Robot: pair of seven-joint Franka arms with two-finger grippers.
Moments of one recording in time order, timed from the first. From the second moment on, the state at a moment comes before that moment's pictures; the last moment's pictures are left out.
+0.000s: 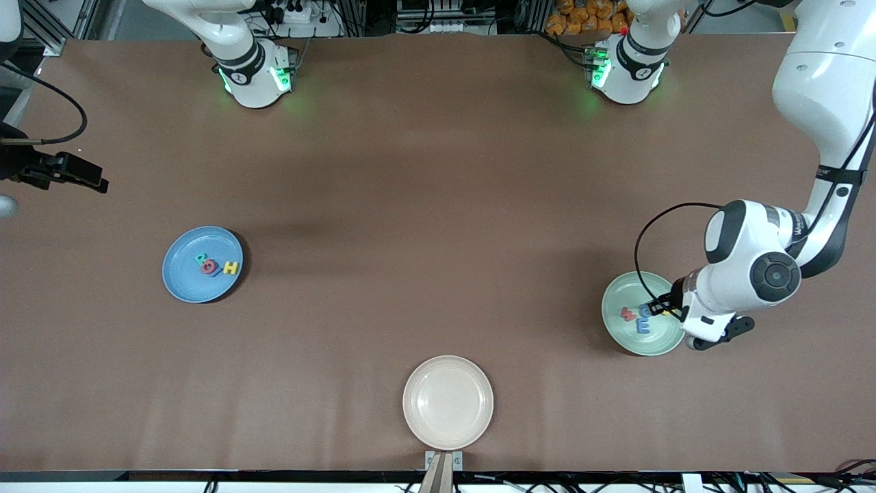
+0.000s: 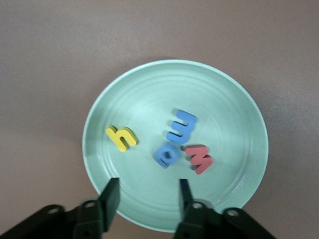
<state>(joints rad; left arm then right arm) 0.36 0.66 -0.52 -1.63 0.36 2.09 -0.63 -0.02 0.04 -0.05 -1.57 -0.01 1.50 0.00</state>
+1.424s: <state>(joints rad) 0.42 0.07 -0.57 -1.54 0.08 1.65 -0.26 -0.02 0.04 -0.05 -1.56 -0.01 1.49 0.00</state>
